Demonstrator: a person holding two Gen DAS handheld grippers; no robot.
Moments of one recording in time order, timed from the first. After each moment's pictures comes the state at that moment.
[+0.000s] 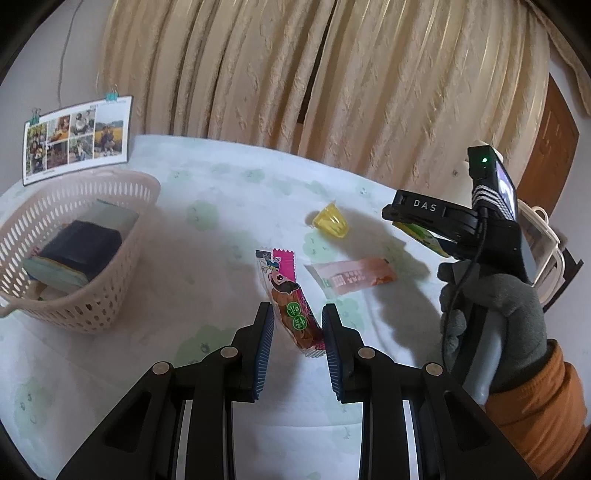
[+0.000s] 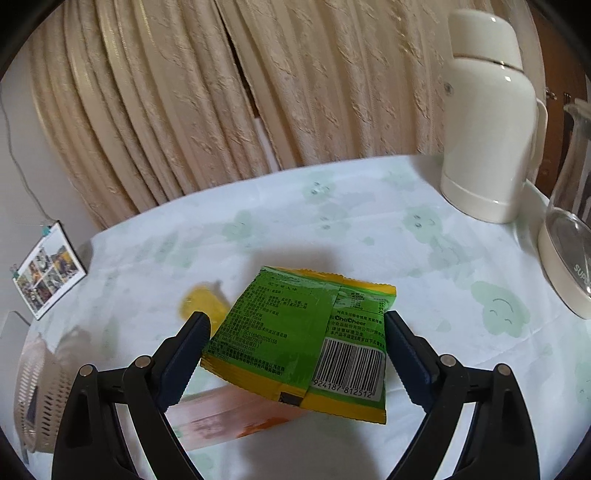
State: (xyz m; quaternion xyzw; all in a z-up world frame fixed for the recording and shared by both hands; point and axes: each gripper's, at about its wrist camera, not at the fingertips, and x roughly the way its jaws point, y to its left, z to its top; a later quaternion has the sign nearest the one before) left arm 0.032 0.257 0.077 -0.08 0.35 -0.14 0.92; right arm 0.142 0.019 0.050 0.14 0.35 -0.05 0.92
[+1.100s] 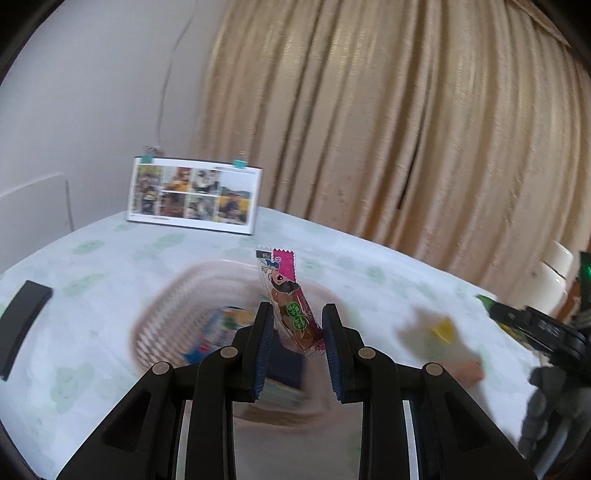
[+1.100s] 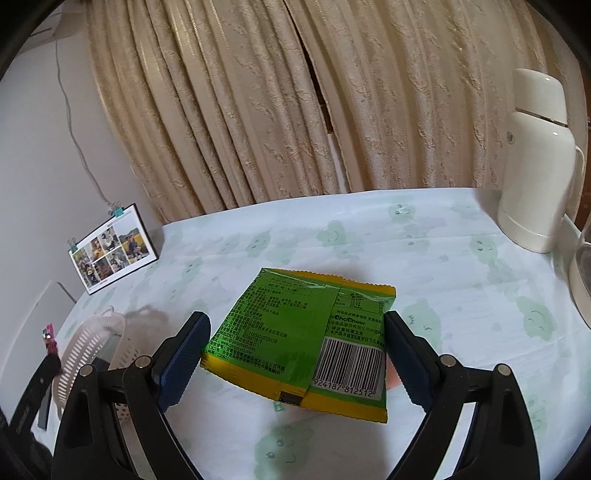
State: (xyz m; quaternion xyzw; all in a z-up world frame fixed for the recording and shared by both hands) left arm 0.038 0.389 0.123 -0.12 0.25 0.05 0.96; right arm 0.111 0.079 0.084 0.12 0.32 0.05 0.94
